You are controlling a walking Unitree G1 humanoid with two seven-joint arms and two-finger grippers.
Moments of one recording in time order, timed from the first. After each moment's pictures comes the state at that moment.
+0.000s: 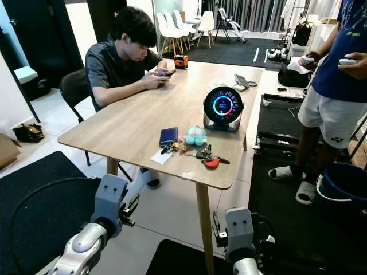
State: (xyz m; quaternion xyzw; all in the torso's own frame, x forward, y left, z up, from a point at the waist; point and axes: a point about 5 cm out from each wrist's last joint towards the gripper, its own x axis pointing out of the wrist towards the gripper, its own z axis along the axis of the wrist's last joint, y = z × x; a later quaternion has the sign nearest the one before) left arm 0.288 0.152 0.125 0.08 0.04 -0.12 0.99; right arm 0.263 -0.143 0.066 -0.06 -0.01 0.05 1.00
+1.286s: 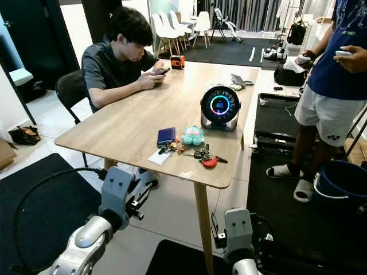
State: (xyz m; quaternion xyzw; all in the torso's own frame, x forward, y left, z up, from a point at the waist) left arm 0.286 0.134 0.150 0.08 -0.03 -0.18 0.98; right arm 0.262 -0.140 0.065 -0.05 -0.01 0.06 1.00
